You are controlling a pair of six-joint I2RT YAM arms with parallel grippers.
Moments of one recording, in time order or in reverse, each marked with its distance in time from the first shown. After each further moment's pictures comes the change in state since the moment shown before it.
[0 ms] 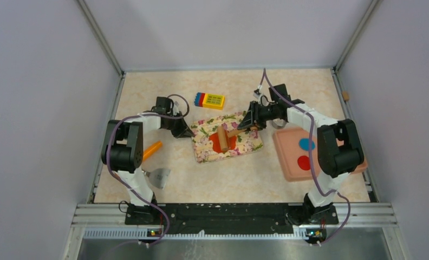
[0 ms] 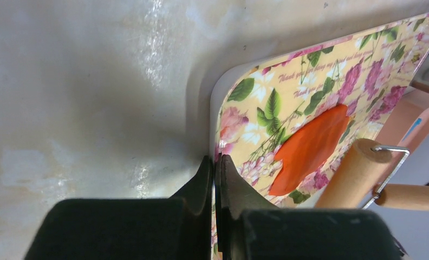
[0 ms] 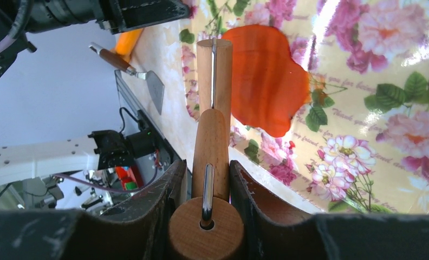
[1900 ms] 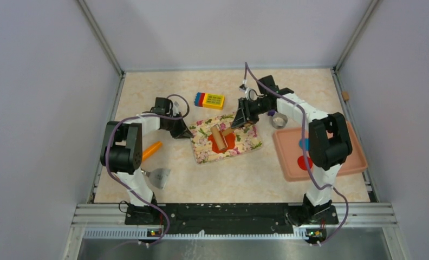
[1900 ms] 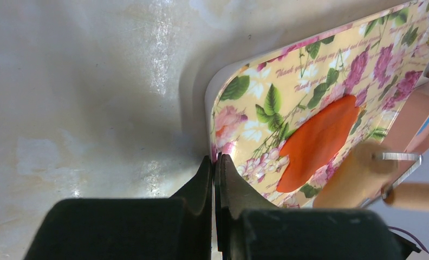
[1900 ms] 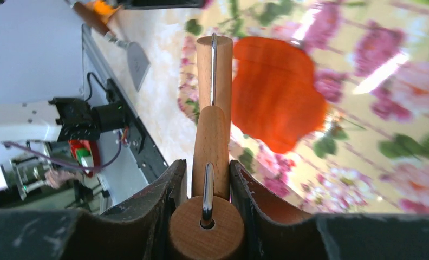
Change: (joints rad) left arm 0.005 -0.031 -0.032 0.008 -0.010 0.036; right arm 0.107 0.121 0.254 -0.219 0.004 -0.291
